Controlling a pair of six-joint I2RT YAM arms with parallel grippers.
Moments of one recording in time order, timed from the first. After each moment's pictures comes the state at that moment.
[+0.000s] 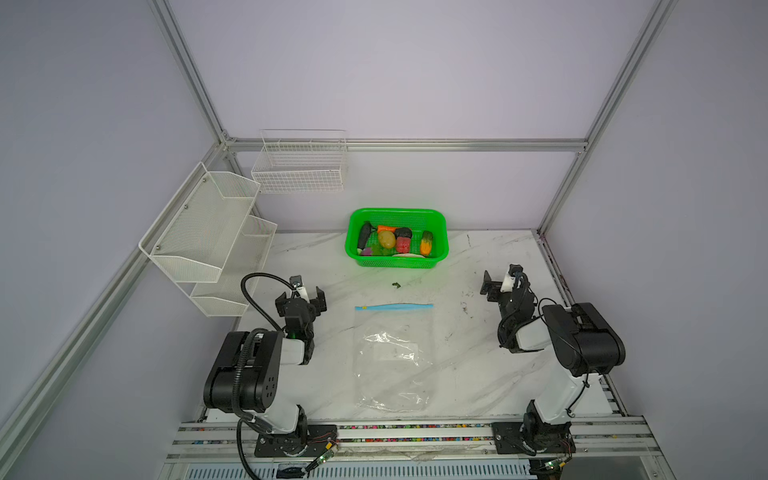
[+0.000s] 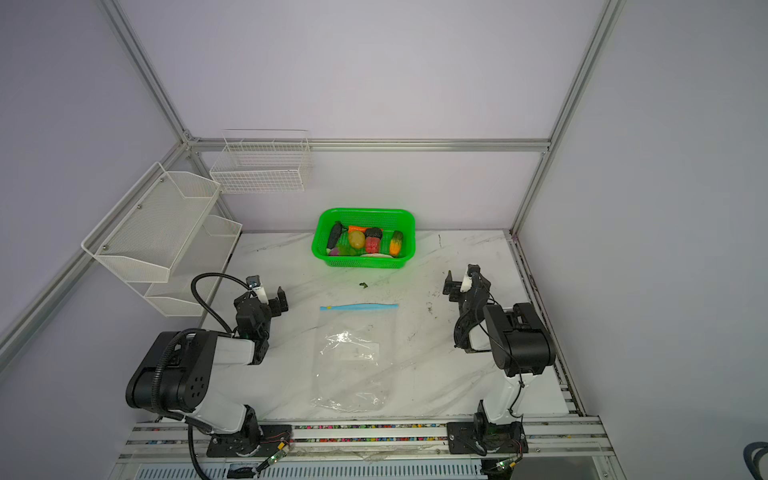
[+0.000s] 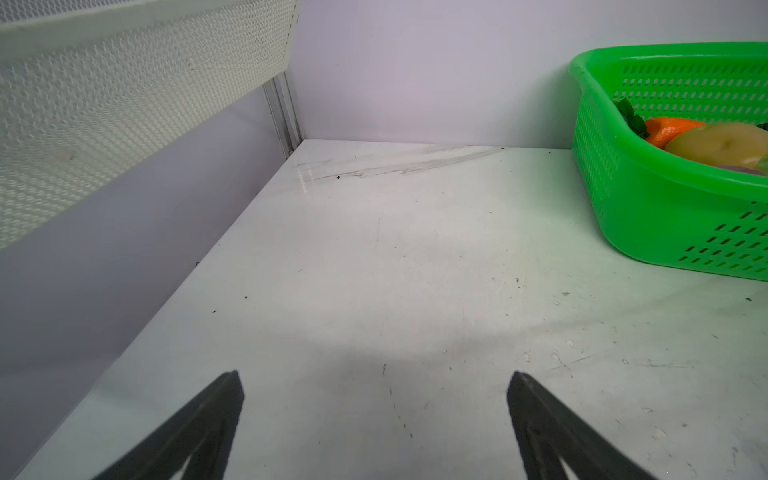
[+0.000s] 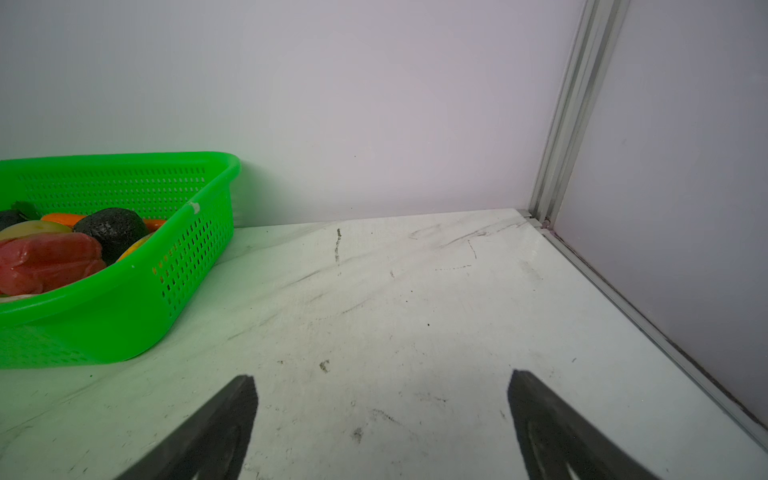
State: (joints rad) left arm 0.00 1.57 0.39 0.92 -0.30 0.00; right arm 0.09 1.80 0.48 1.24 0.14 0.06
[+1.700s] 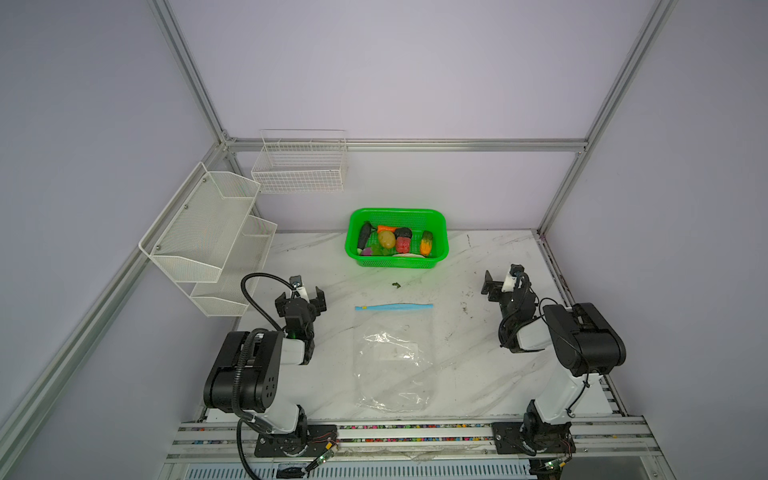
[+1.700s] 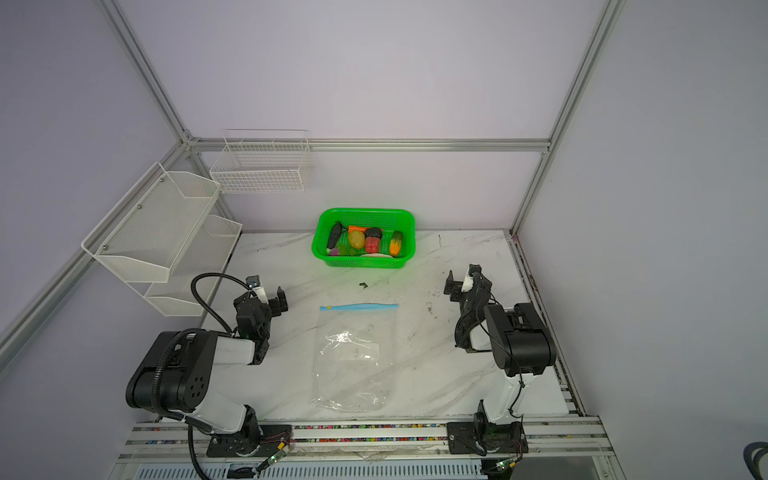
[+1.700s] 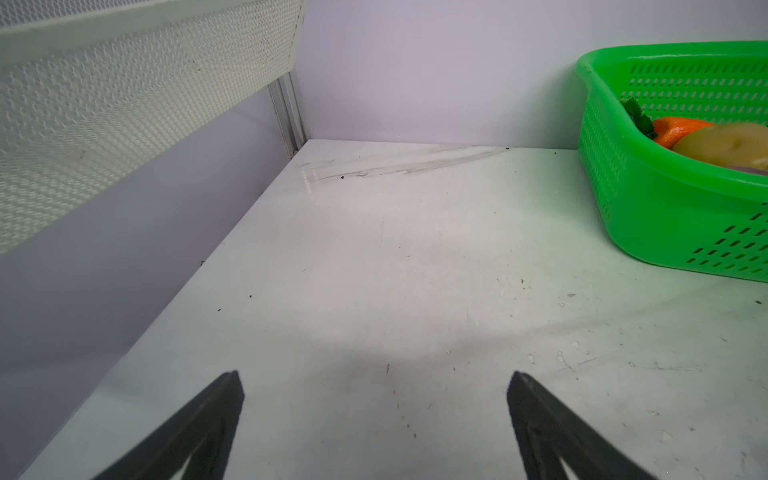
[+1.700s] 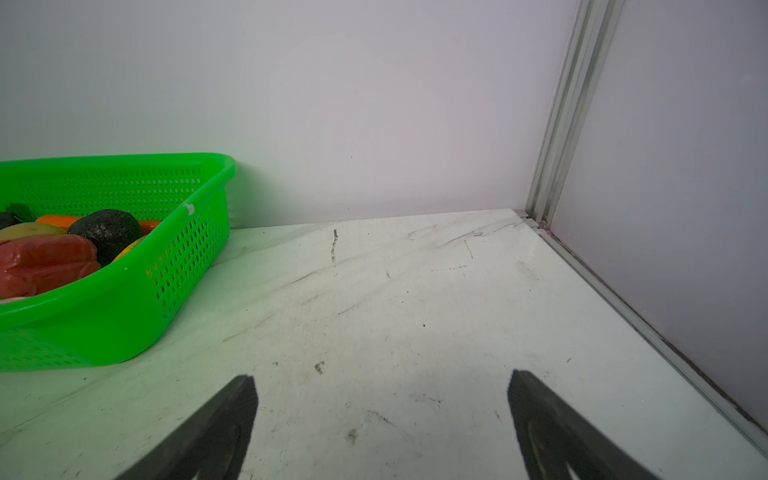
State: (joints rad) left arm -0.01 1.57 0.39 0.92 -0.32 0.00; right arm 0.08 1.80 0.48 1.24 0.15 0.05
